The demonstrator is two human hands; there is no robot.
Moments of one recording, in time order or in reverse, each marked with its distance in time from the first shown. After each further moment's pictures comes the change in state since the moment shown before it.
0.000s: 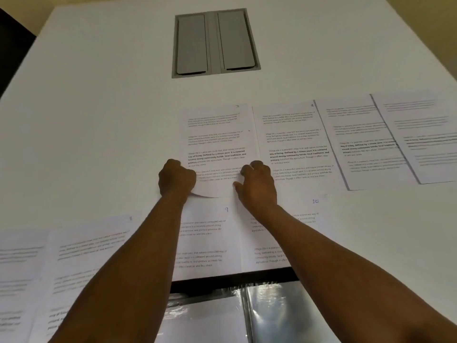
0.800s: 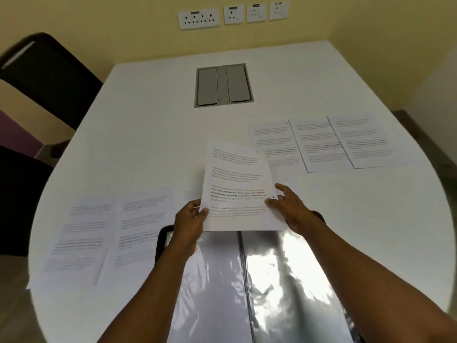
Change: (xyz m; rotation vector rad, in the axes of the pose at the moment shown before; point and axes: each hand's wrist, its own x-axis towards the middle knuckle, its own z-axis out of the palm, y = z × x) left_hand -0.250 -0.109 -0.102 -0.711 -0.312 0.052; right_hand -0.210 0.030 -0.136 1.056 -0.290 0.402
